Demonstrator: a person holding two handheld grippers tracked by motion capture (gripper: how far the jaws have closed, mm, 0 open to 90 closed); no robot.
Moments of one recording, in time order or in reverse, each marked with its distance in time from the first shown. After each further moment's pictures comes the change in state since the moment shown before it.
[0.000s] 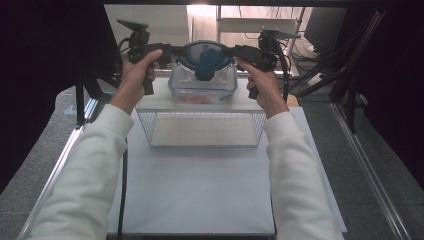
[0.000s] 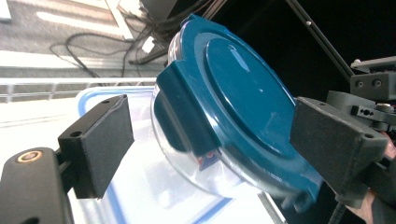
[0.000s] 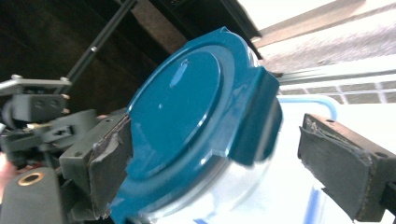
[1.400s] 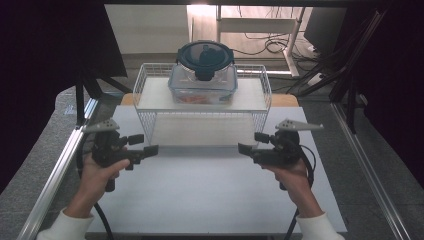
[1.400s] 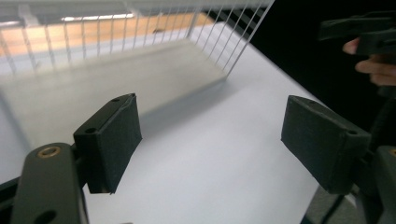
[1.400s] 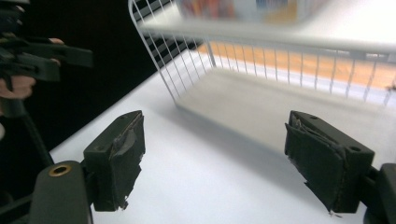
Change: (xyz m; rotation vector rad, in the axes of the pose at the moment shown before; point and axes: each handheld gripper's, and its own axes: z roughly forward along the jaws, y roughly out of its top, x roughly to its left) left arm 0.012 -0.226 -0.096 0.079 0.092 0.321; right arm -0.028 -0.195 -0.104 0.054 -0.027 -0.463
